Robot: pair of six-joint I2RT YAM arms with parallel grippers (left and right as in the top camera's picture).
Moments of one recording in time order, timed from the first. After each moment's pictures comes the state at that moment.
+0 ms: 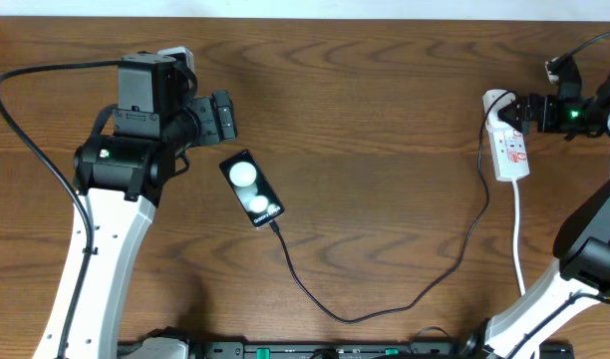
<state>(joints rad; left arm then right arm) -0.14 1.34 1.37 -0.83 0.04 -0.28 -0.46 2.07 1.75 -0.97 -0.59 -0.45</state>
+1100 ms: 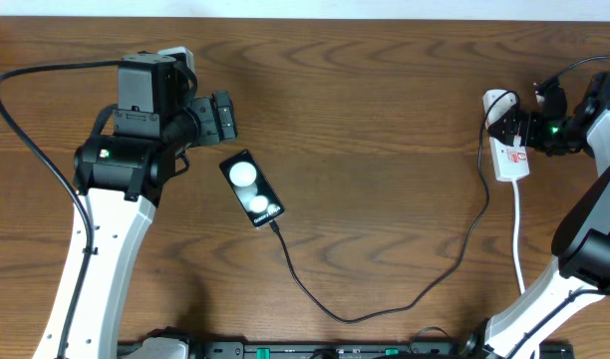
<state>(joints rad) -0.14 1.34 1.37 -0.83 0.04 -0.28 -0.46 2.09 1.56 -0.78 -0.50 -0.30</state>
